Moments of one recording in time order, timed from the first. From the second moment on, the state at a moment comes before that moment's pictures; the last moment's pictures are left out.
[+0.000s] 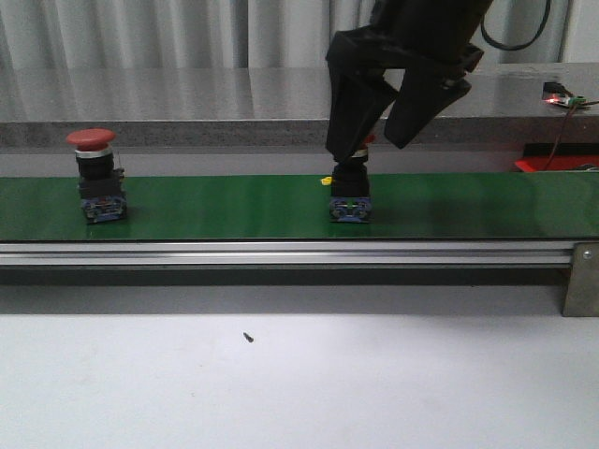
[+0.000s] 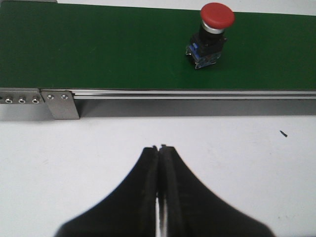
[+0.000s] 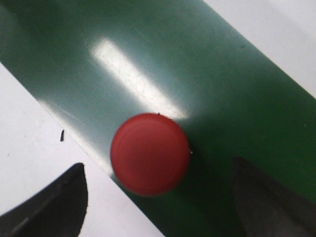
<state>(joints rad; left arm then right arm) -0.02 0.61 -0.55 -0.27 0.71 0.16 0.41 1.79 -1.48 0.29 0.85 -0.39</state>
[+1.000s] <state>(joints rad) -0.02 0.61 -0.55 -0.27 0.71 0.16 0.16 1.72 -1.48 0.31 0.76 -0.39</state>
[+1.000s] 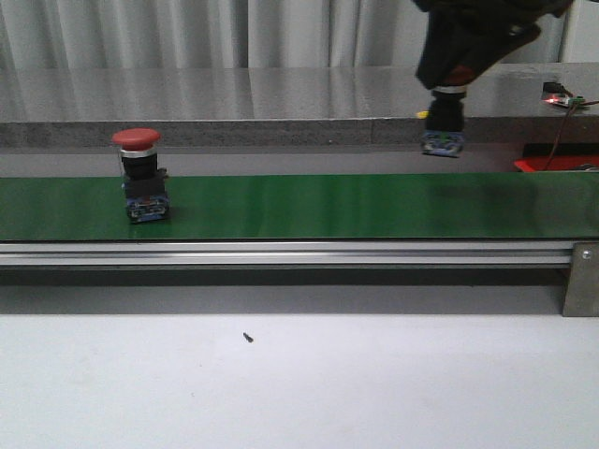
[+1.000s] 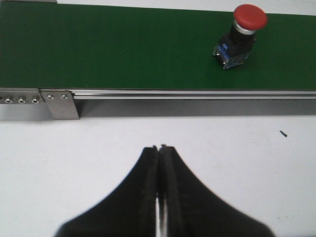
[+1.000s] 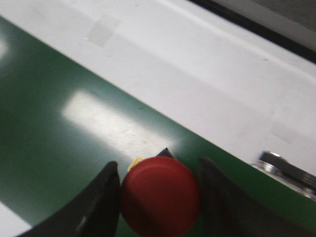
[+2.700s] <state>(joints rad) -0.02 0.61 -0.55 -0.27 0.71 0.16 -0.26 2.09 -1.64 0.36 0.57 -0.34</state>
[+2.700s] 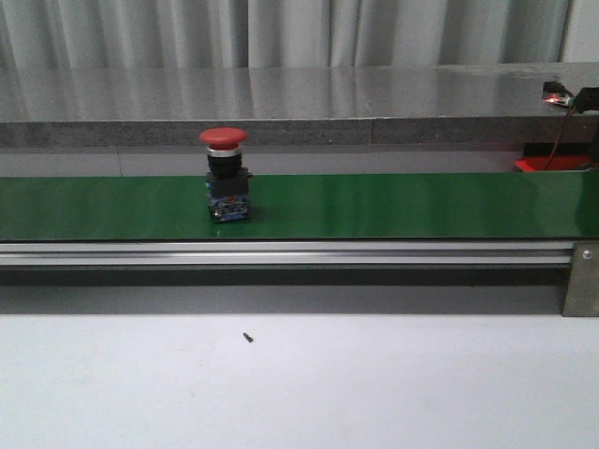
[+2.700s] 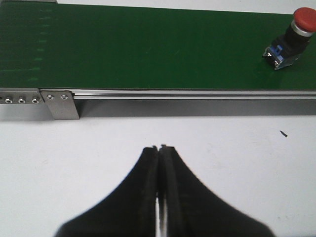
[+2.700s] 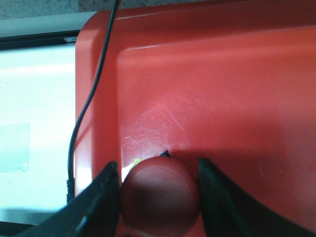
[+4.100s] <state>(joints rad) -0.02 0.61 -0.55 -0.27 0.71 0.16 0.01 1.77 -1.59 0.34 0.76 -0.35</state>
